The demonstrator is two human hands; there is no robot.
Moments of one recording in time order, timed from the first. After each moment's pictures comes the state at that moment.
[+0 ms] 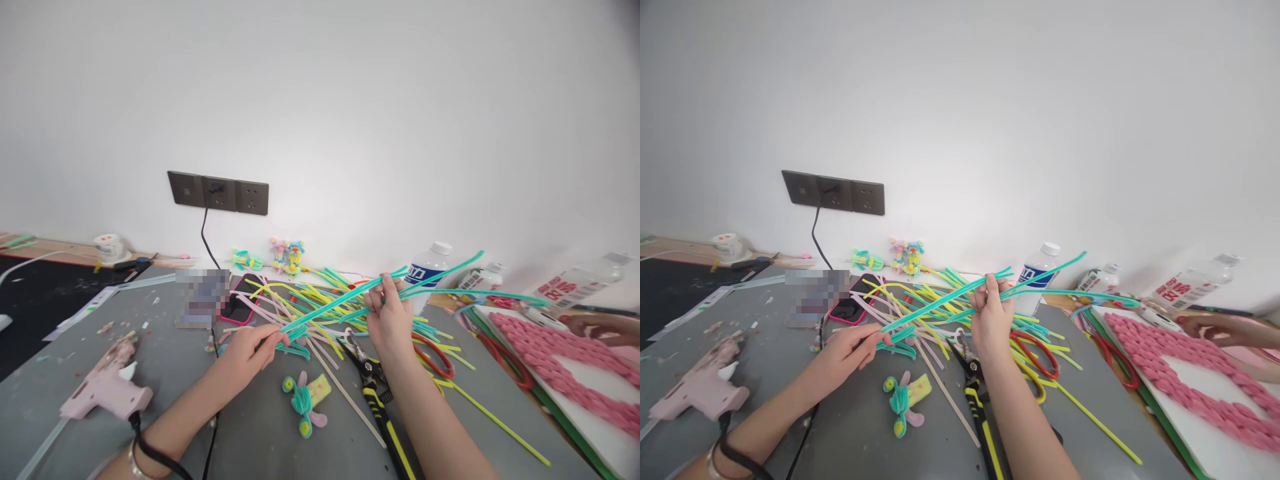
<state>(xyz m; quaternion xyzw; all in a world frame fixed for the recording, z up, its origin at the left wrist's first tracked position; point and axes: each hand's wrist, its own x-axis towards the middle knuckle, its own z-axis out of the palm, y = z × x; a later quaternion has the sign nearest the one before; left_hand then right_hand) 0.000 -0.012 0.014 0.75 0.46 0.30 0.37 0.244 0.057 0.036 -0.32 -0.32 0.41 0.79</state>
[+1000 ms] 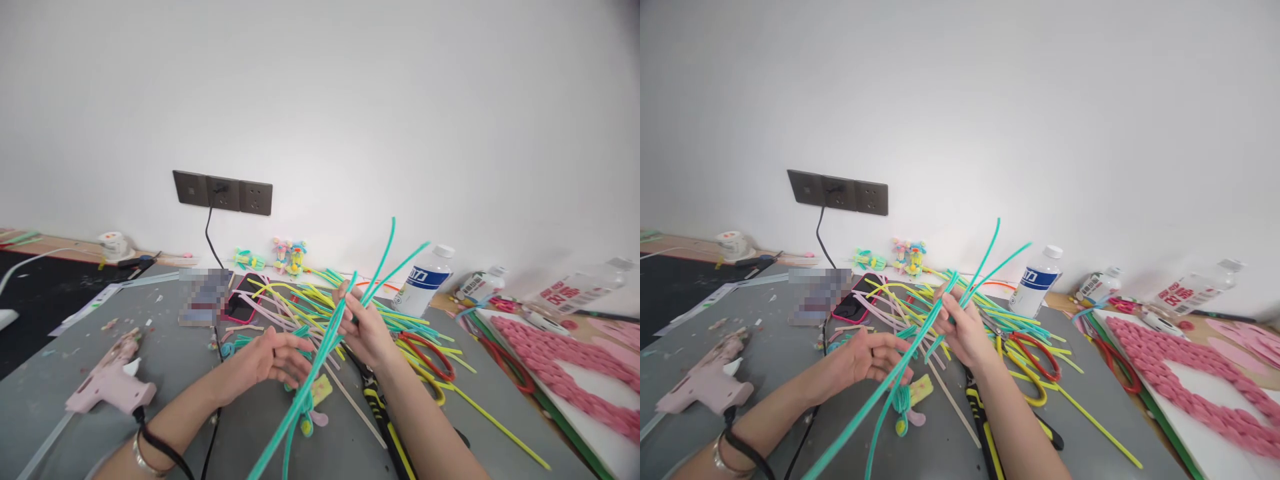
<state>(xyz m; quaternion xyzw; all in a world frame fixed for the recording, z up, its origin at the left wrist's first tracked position) 0.006 -0.018 0.010 0.52 0.25 0.32 0.76 0.221 0.027 0.039 -0.23 -0.47 0.66 0.54</state>
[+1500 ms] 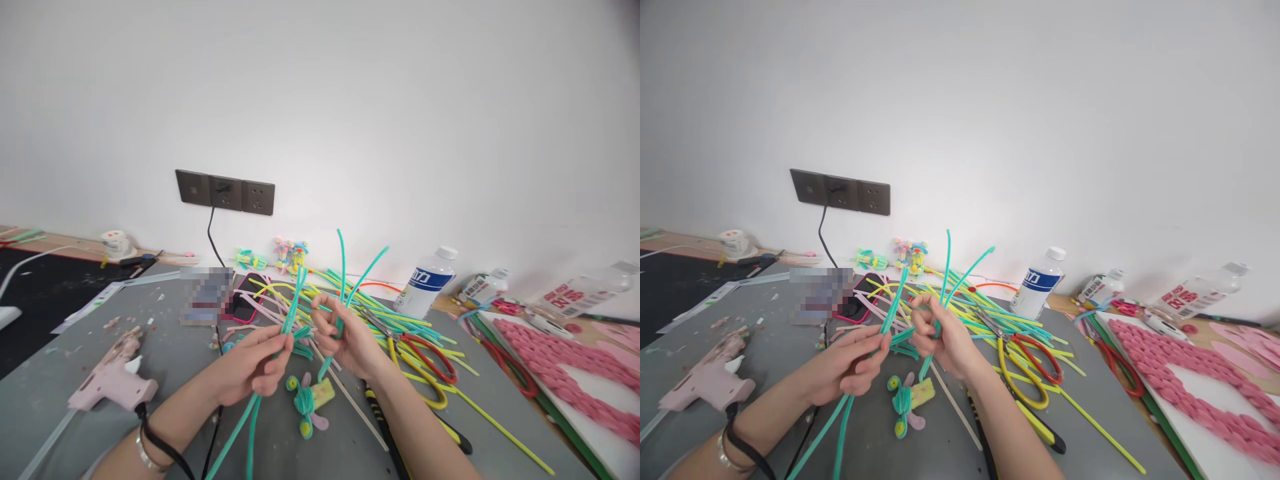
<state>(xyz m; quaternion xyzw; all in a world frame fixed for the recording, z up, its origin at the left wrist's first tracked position) 0.006 -0.019 0.018 0.36 0.25 0.34 0.83 0.207 0.018 0.036 -0.19 -0.47 0.77 0.39</state>
